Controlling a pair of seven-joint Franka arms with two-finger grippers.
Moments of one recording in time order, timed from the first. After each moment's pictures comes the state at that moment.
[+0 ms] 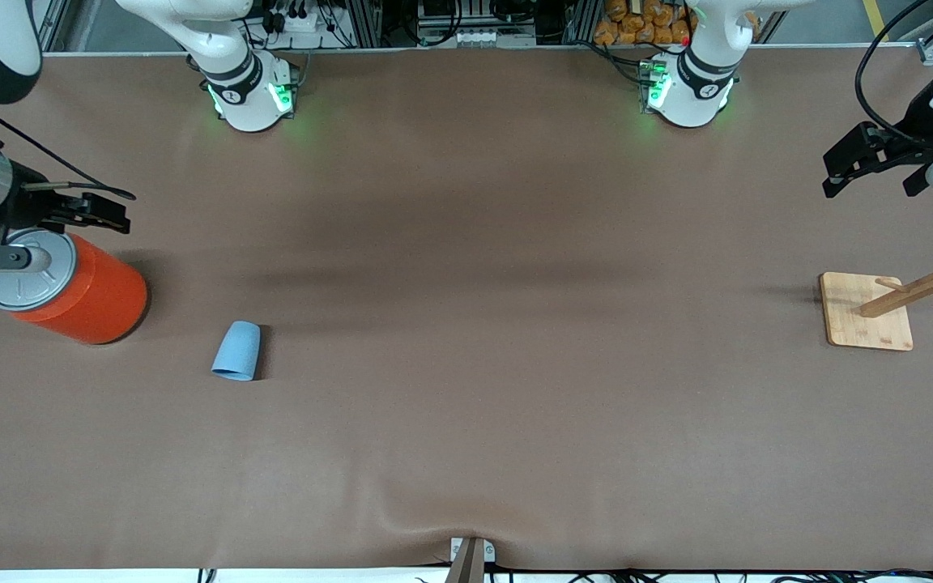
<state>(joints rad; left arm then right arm) 0.01 -0.06 -0.13 -1.53 0.02 1.54 -0.12 -0.07 0.07 0.09 -1.63 0.01 1.49 0.03</state>
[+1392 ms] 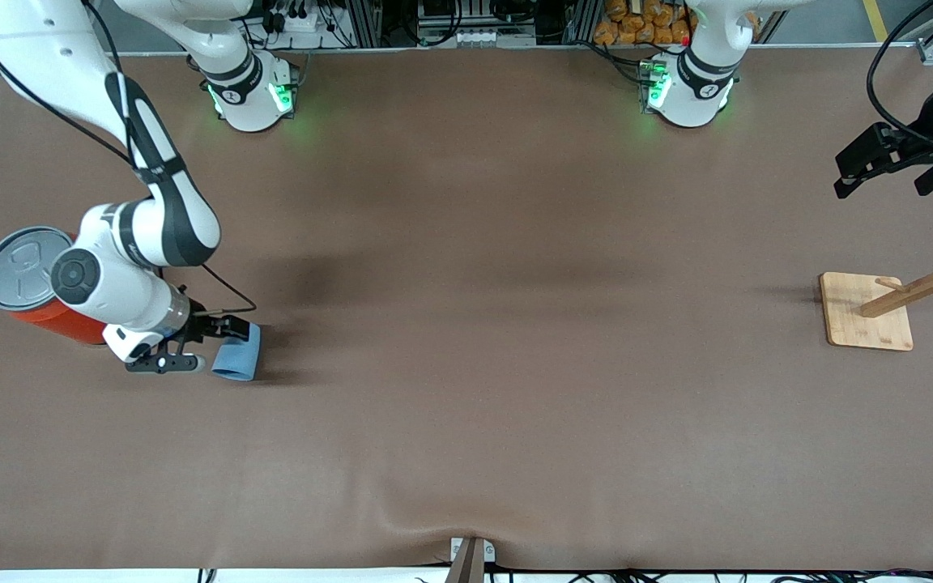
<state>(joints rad) 0.02 -0.06 -0.13 -1.53 0.02 1.54 -0.12 -0.03 0.45 0.10 -1.96 0.05 2.44 0.02</state>
